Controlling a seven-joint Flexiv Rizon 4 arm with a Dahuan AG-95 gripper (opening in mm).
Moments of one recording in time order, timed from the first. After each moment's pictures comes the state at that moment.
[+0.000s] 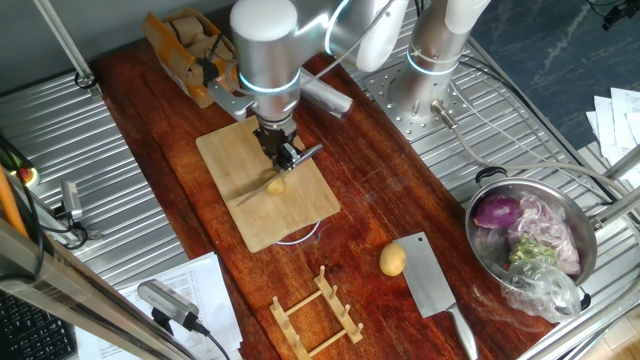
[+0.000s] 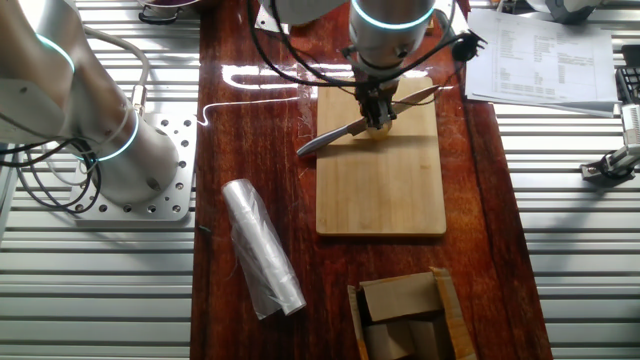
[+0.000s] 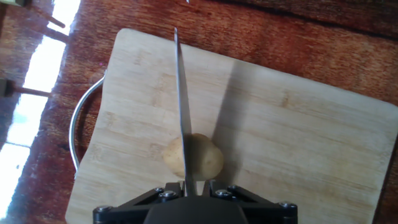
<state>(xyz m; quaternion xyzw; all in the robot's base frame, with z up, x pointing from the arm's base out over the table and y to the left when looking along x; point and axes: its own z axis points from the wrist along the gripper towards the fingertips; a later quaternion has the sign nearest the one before) 0.443 0.067 0.085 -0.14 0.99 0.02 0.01</state>
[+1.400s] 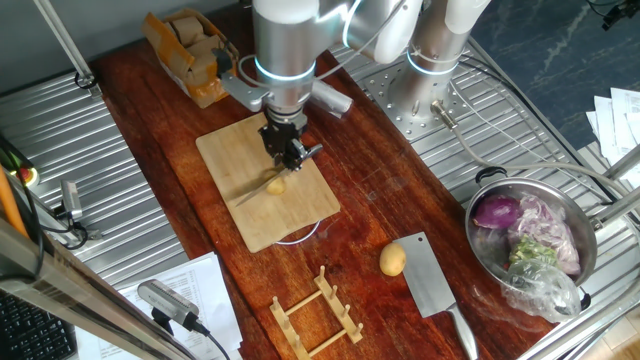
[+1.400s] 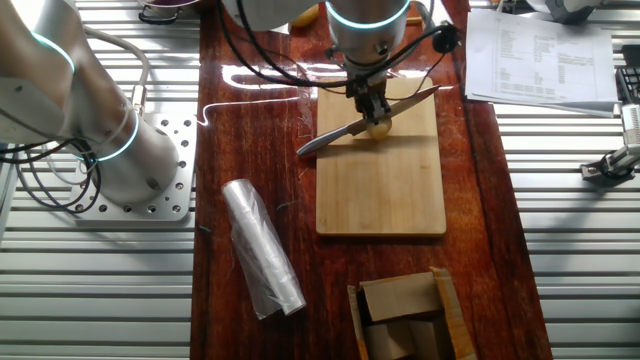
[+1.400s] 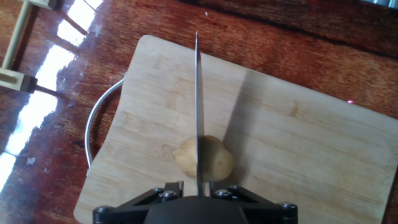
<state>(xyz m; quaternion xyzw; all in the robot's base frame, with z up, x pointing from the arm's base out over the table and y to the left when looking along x) 0.438 0.076 0.089 -0.17 0.98 0.03 0.06</state>
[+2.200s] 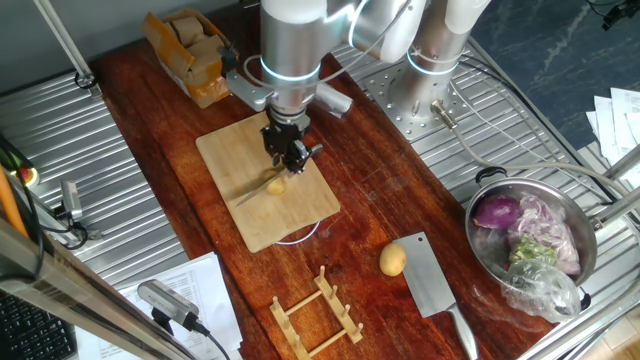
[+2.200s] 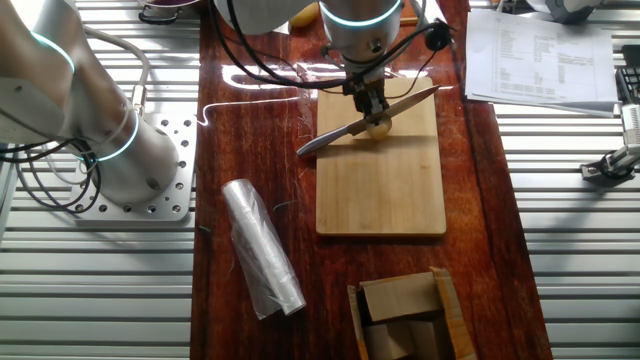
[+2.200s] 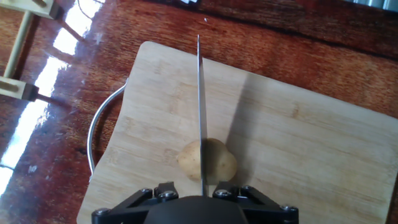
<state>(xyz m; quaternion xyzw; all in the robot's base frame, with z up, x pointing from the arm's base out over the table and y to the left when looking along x) 0.438 0.075 0.088 -0.17 0.98 0.02 0.07</state>
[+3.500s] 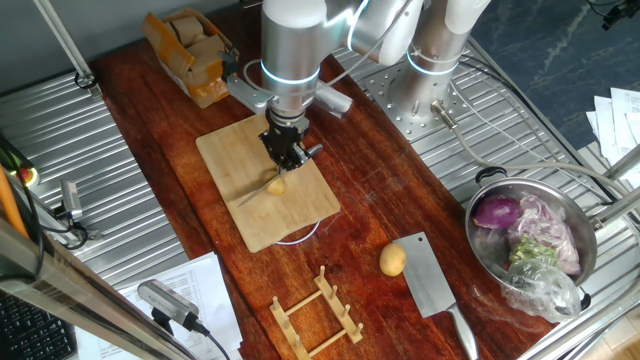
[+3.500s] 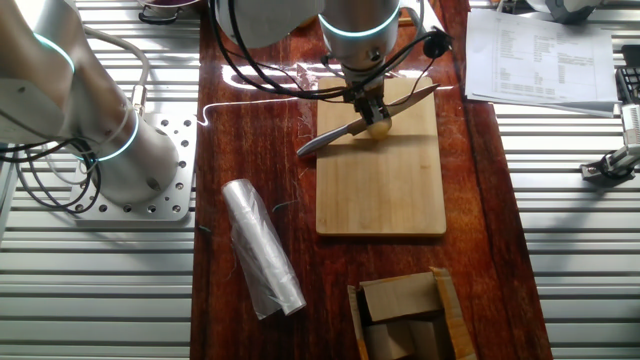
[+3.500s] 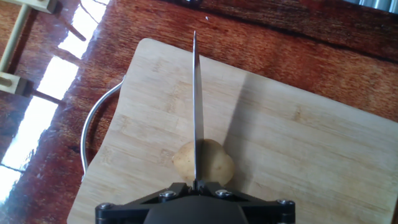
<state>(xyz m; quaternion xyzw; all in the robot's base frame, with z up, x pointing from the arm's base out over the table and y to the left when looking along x) 0.443 0.074 0.075 -0.18 0.98 0.02 0.07</state>
